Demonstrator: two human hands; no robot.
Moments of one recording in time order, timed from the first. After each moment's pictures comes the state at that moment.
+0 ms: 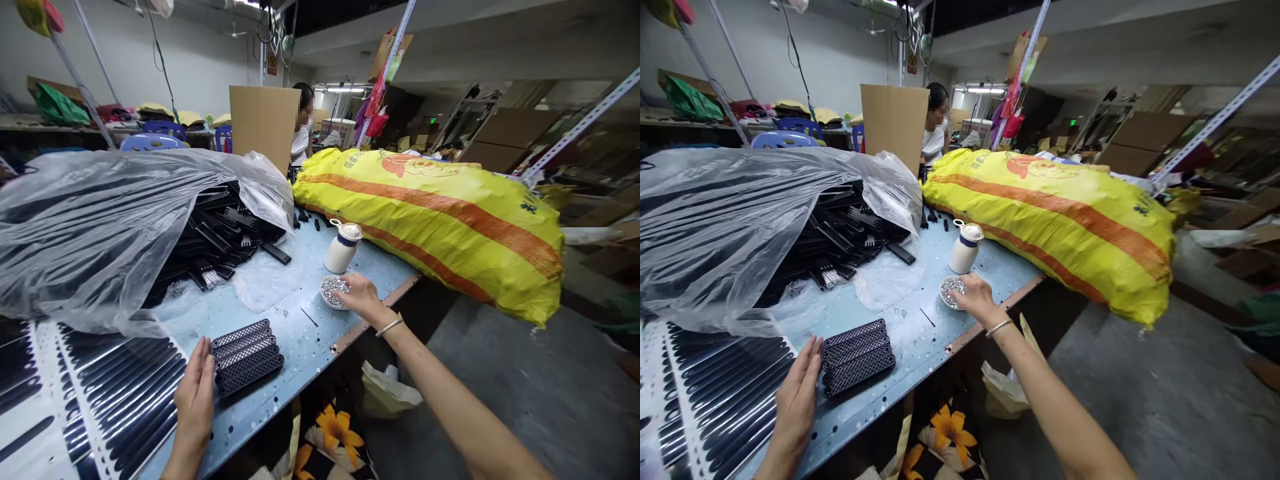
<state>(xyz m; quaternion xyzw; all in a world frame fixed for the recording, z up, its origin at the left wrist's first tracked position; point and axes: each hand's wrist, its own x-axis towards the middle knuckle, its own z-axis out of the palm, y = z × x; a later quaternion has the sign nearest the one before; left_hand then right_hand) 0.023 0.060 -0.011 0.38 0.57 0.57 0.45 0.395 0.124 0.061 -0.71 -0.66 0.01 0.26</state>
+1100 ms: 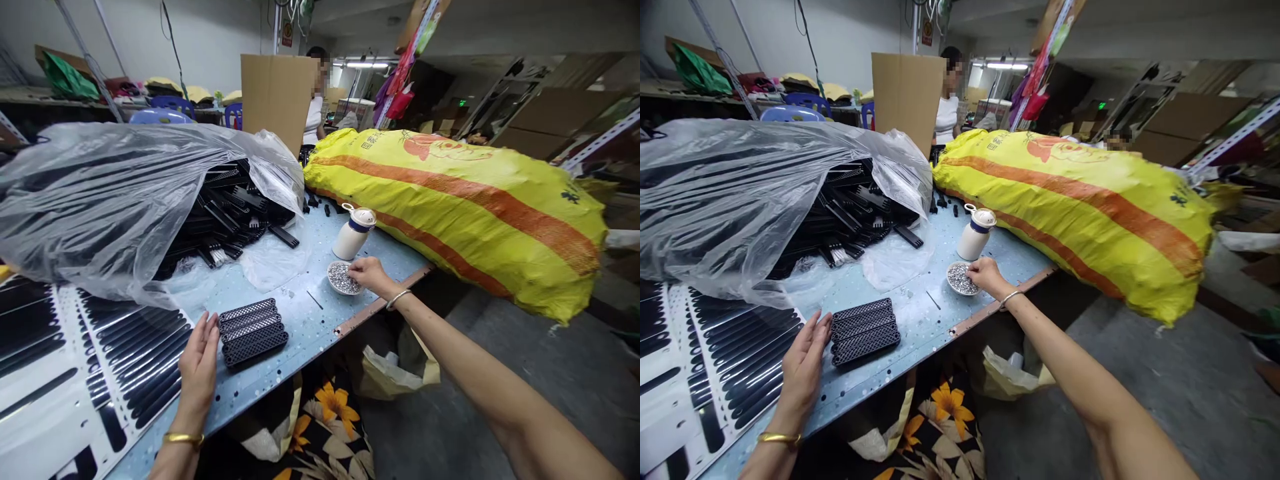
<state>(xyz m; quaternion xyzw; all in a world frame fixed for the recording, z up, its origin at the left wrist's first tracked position) 0.020 0.058 -0.002 0.33 0.54 0.60 0.48 0.425 0.149 0.069 -0.71 -0.65 0.12 0.23</state>
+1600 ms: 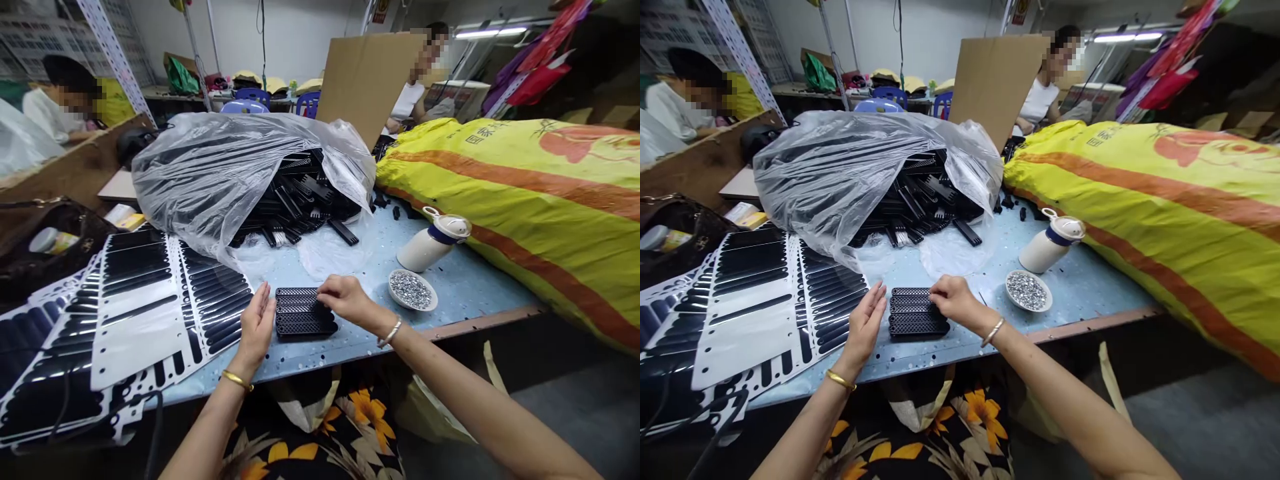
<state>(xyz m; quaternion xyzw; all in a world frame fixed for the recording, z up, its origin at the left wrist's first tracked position) 0.017 0.057 0.005 0.44 0.56 0.58 0.40 0.223 0.125 0.075 -0.47 -0.84 0.21 0.16</state>
